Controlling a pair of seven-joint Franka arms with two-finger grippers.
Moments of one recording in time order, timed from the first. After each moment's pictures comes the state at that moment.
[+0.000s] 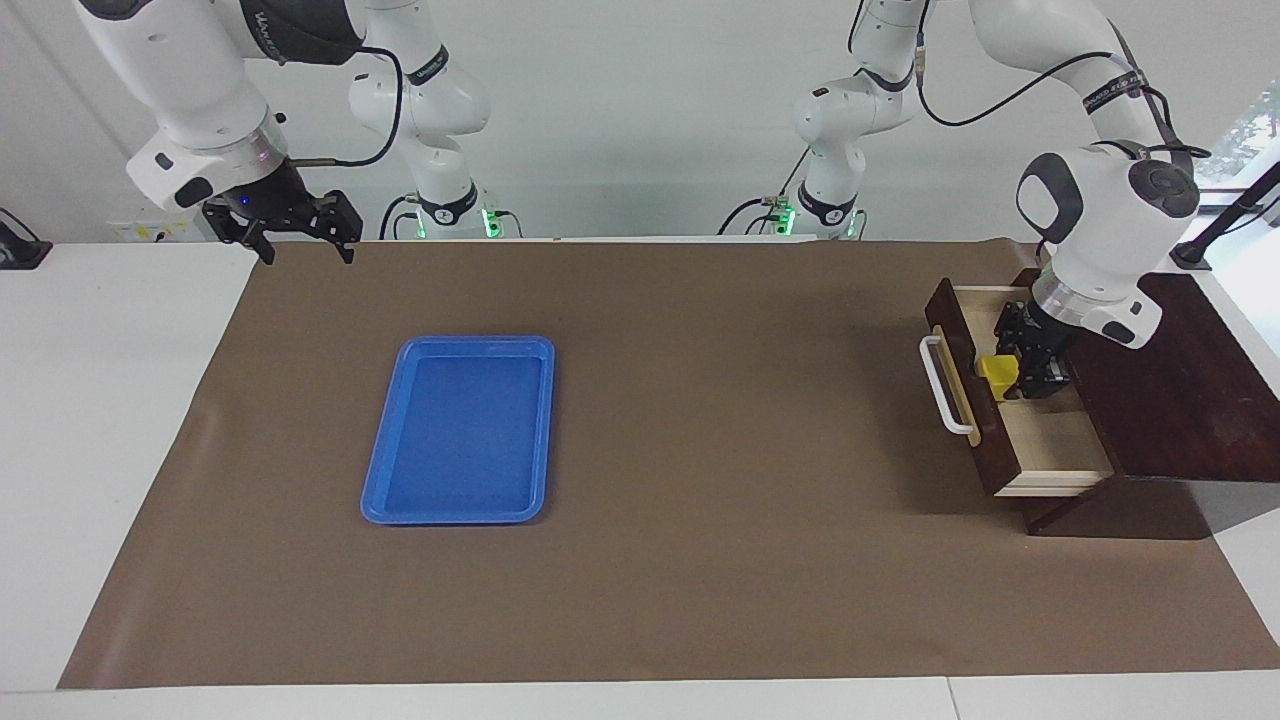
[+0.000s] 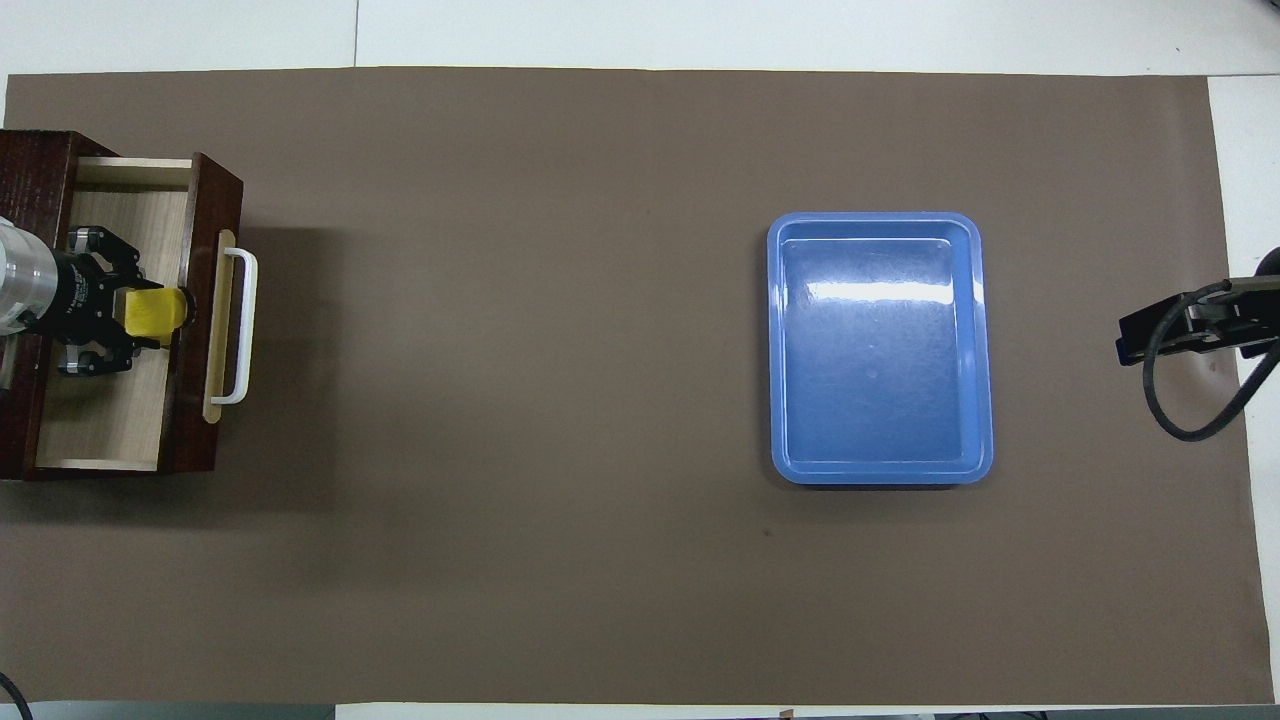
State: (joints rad) left arm 0.24 0.09 -0.17 -1.95 0.04 2.07 -1.43; right arm -0.07 -0.02 0.06 -1.59 -0.04 1.44 -0.04
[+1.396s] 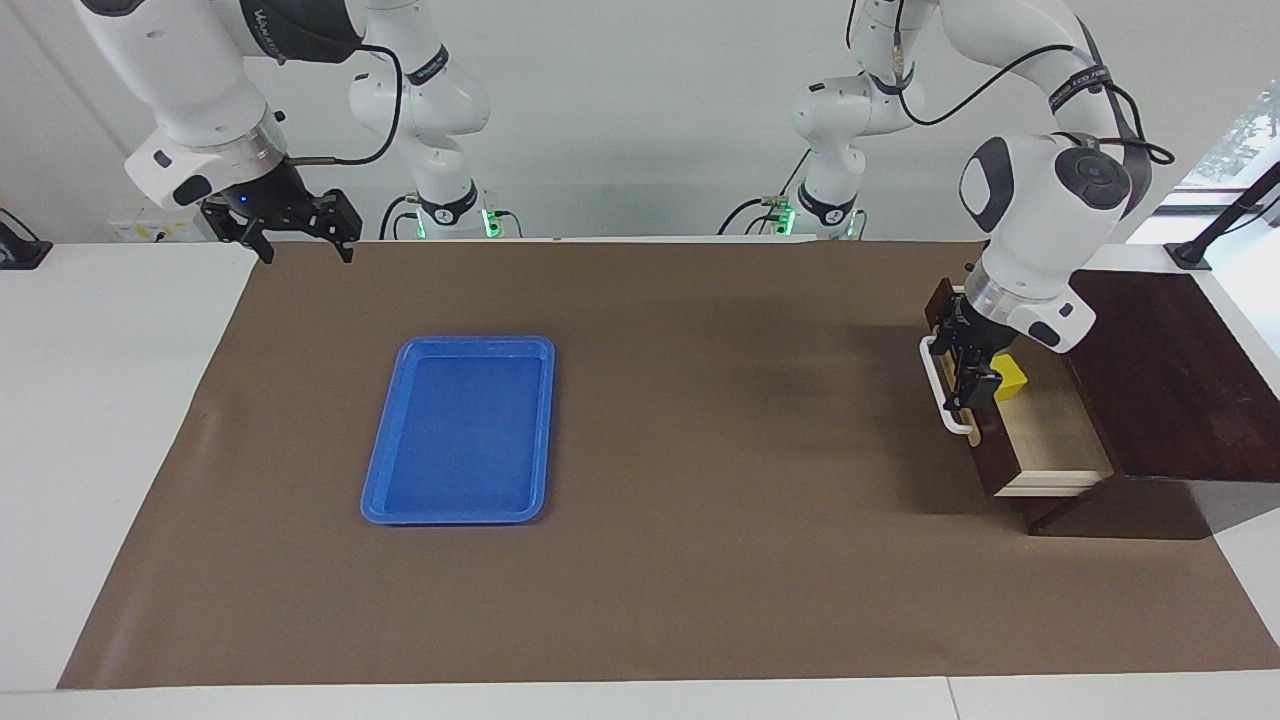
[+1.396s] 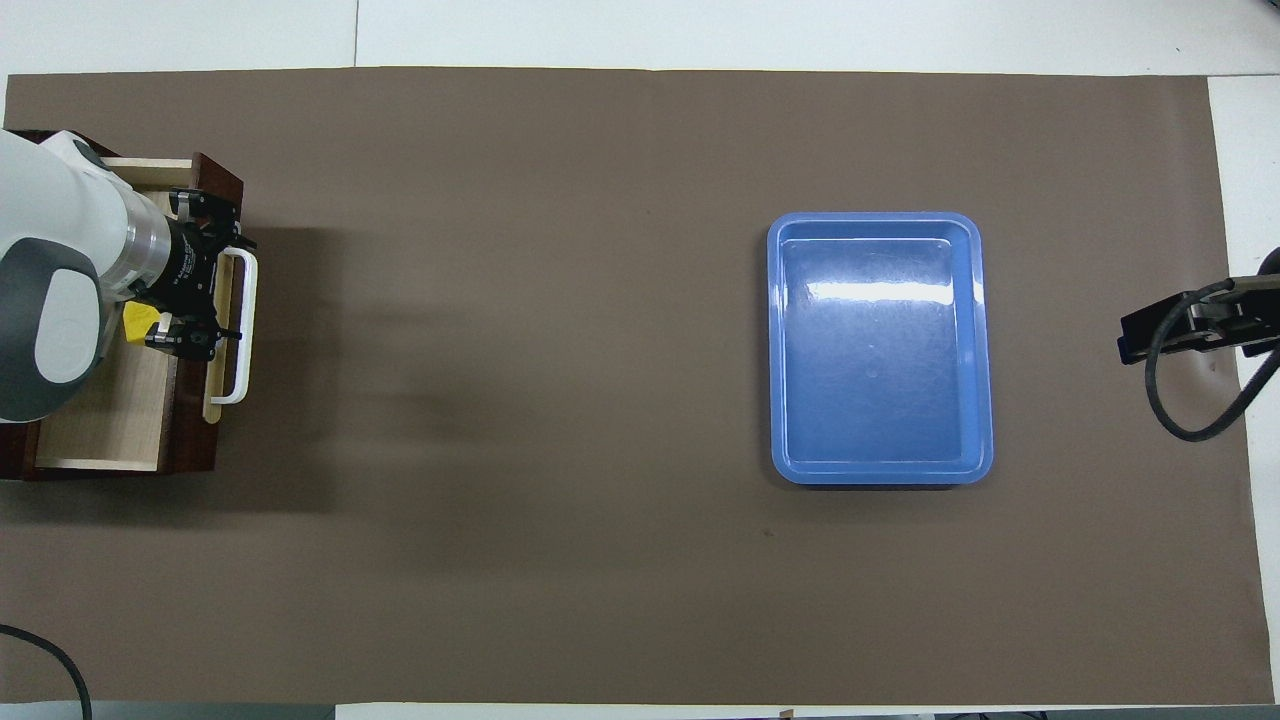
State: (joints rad) left arm 0.08 0.11 -0.19 -1.85 0.03 2.00 -1.51; right arm -0.07 -0.02 0.06 -1.59 -0.04 1.44 -0.04
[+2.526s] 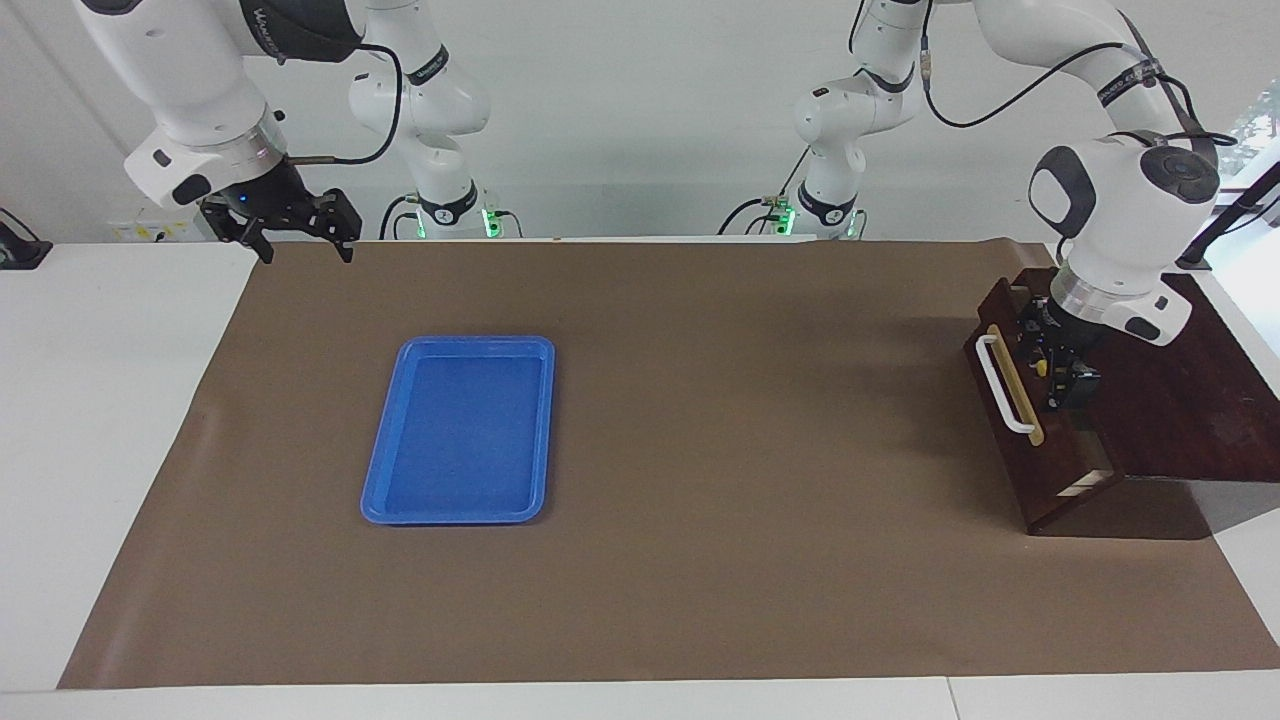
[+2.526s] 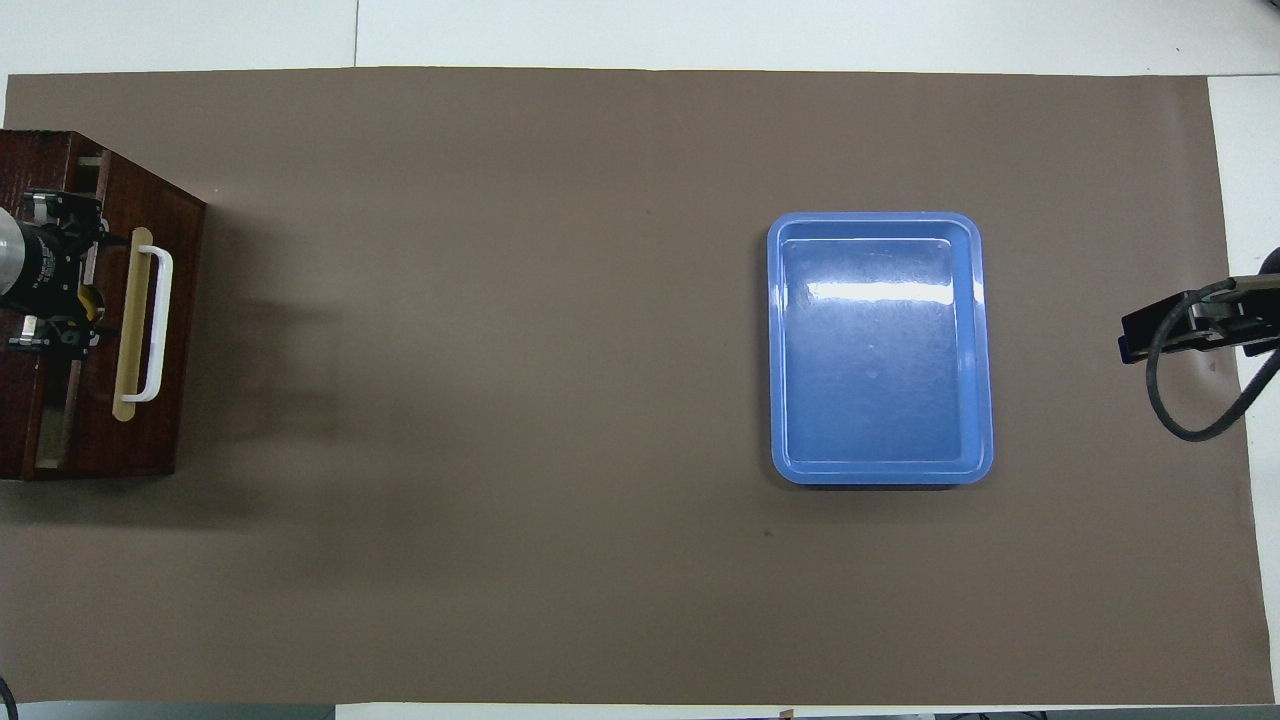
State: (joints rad) left arm 0.27 0.11 -0.18 -1.87 0.10 2.08 -1.40; right arm -0.07 -0.02 0.06 -1.59 -0.04 1.44 -0.04
